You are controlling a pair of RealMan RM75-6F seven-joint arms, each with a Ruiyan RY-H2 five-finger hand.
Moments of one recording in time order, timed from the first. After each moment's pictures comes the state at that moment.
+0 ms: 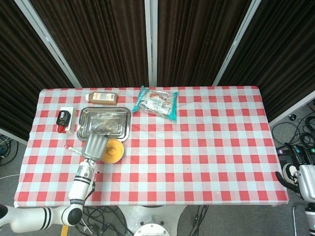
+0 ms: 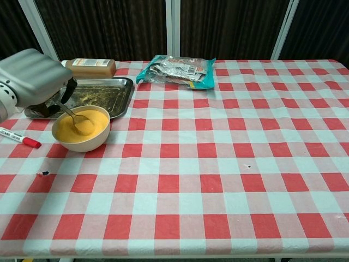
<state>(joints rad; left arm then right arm) -0.64 -1.63 -0.12 -1.58 0.96 1.29 1.17 0.02 -1.02 0.07 -1.65 -1.51 1.54 0.13</state>
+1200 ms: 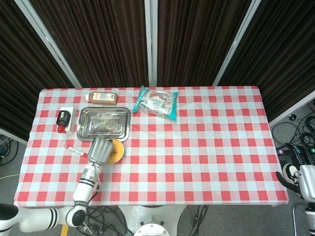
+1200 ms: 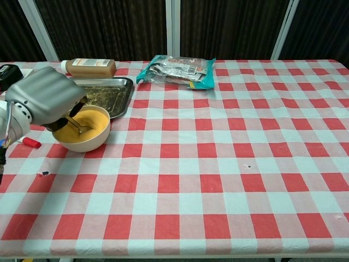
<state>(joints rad) -0.65 -1.71 -0.07 -1.47 1.00 1.26 1.18 0.02 -1.02 0.07 -1.65 -1.50 1.53 0.13</state>
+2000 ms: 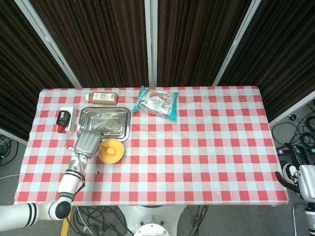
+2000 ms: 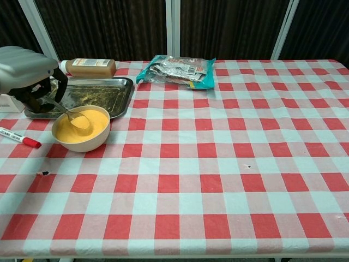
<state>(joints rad) -0.66 -1.46 -0.14 -1.68 0.86 1.14 0.91 0.02 -1.02 0.07 -1.65 -1.50 1.53 0.12</state>
